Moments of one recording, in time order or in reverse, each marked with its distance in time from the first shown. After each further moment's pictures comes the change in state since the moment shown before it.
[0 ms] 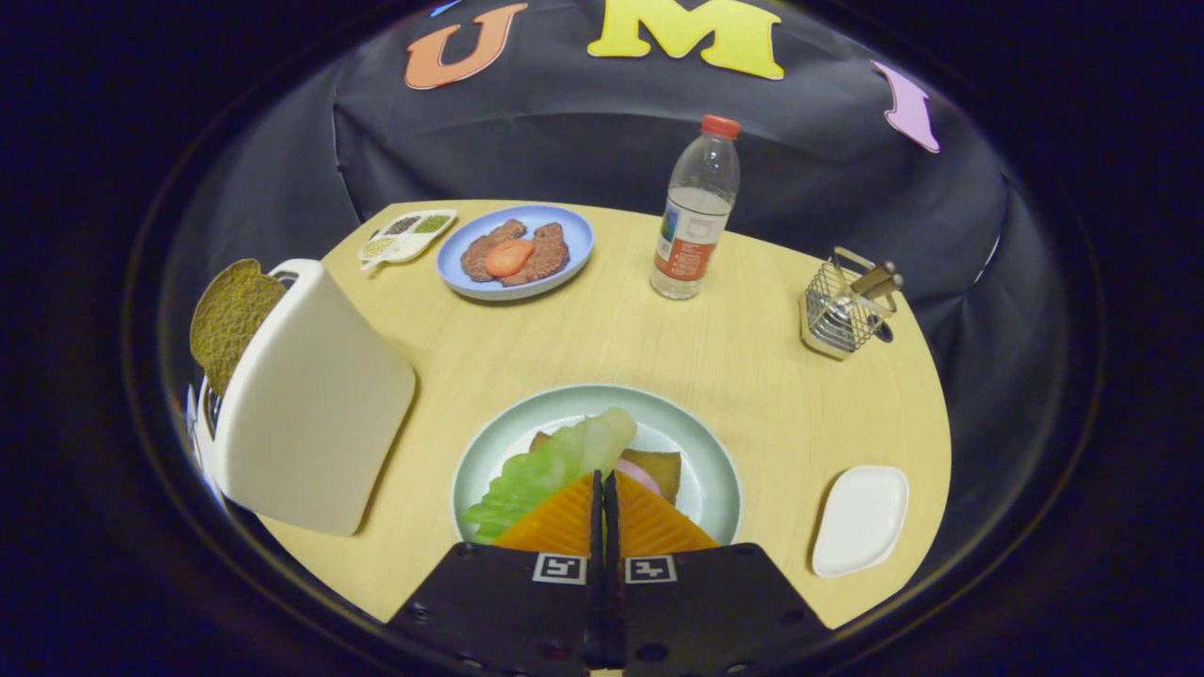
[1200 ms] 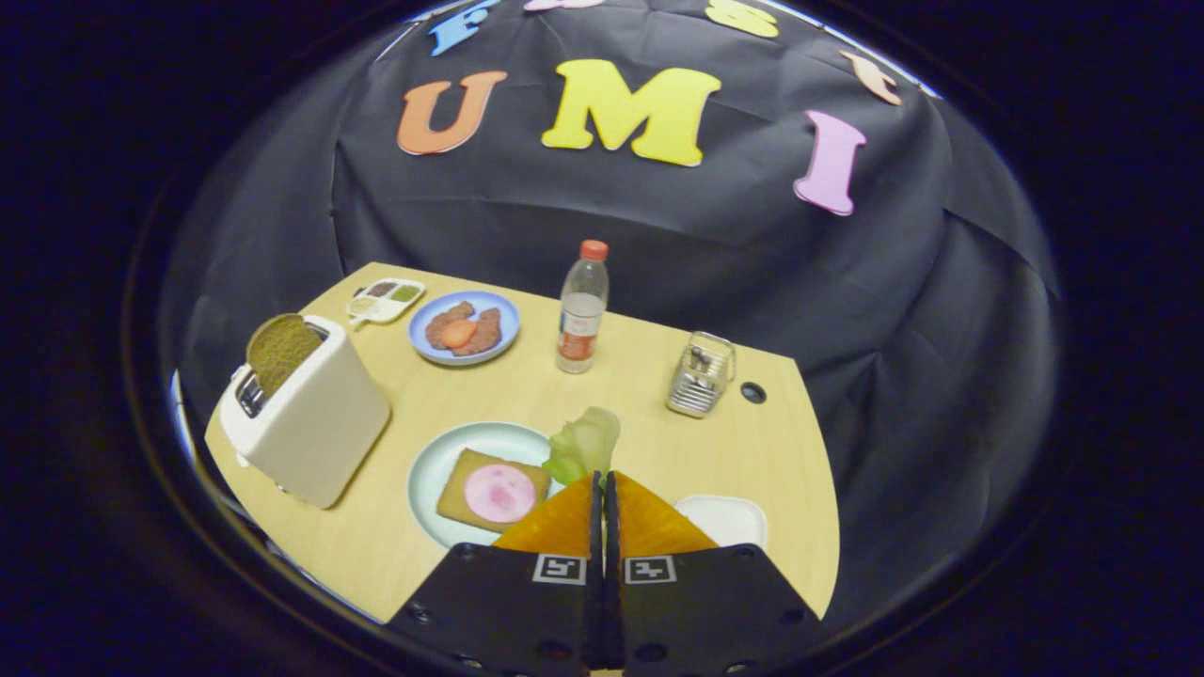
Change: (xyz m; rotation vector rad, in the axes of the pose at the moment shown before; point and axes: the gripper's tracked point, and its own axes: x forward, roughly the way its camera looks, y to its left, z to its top) arm -0.133 -0.069 0.017 -0.041 -0.254 -0.103
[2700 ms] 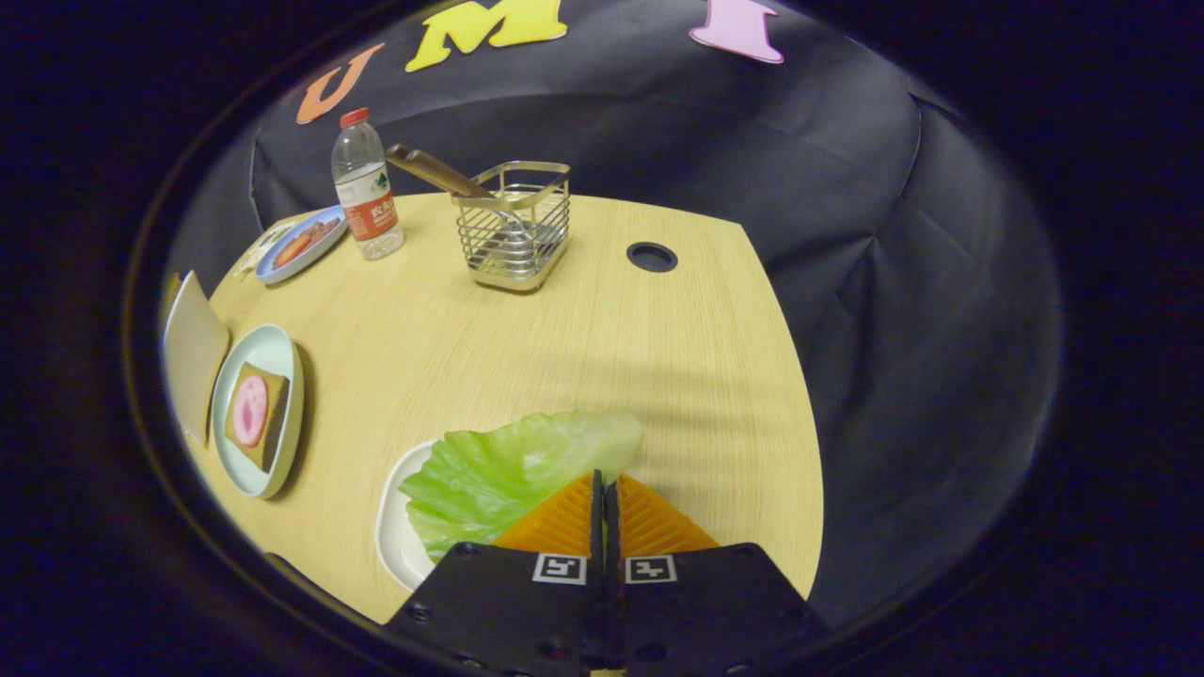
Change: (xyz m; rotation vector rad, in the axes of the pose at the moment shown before) arm 0.167 -0.229 -0.137 0.109 0.249 -0.046
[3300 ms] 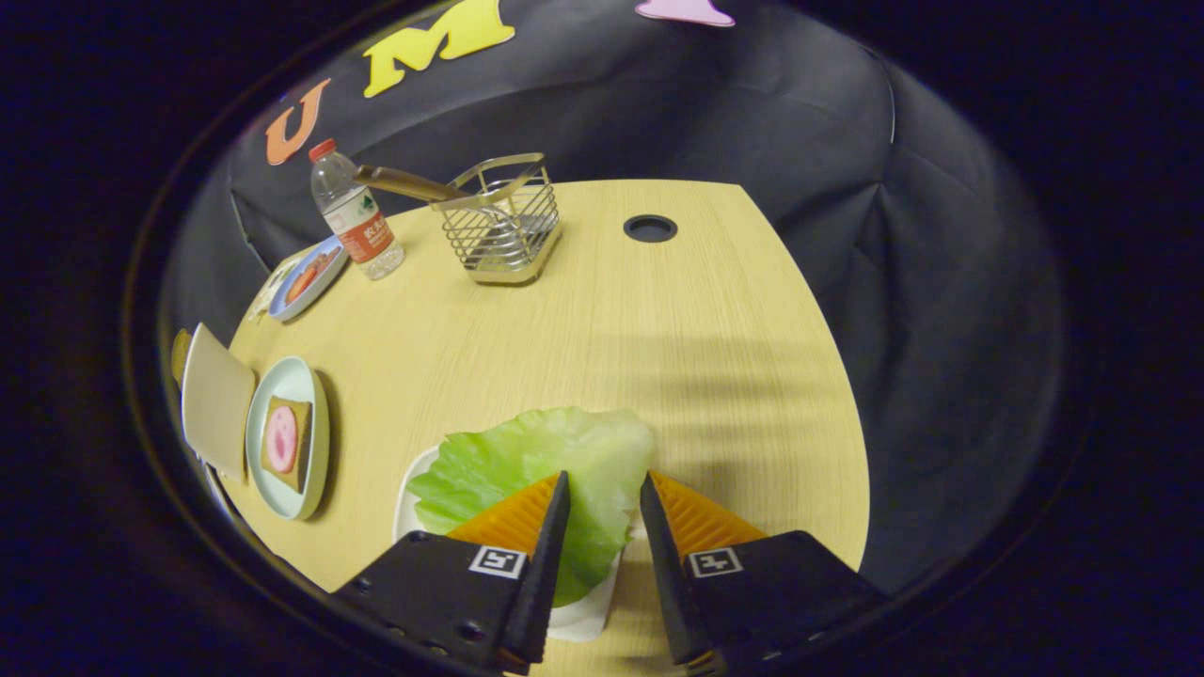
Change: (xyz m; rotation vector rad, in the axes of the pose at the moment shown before) arm 0.007 0.009 -0.010 0.131 0.057 0.136
